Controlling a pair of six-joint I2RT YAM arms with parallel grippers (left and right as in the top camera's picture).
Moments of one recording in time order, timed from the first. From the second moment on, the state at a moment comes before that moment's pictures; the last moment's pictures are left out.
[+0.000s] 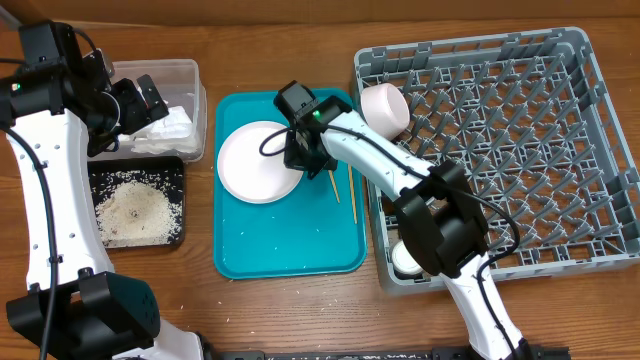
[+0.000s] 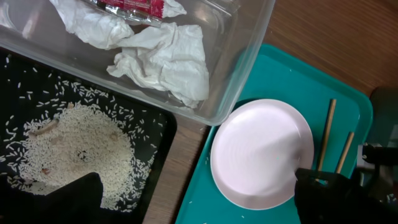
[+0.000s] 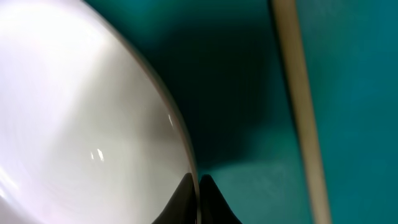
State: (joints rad) left arm 0.29 1.74 1.81 -1.24 0.17 -0.23; right arm 0.67 2.37 2.00 -0.98 -0.09 0.74
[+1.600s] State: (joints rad) left arm 0.29 1.74 1.81 -1.24 0.17 -0.23; right arm 0.38 2.16 2.07 -1.32 0.95 0.48
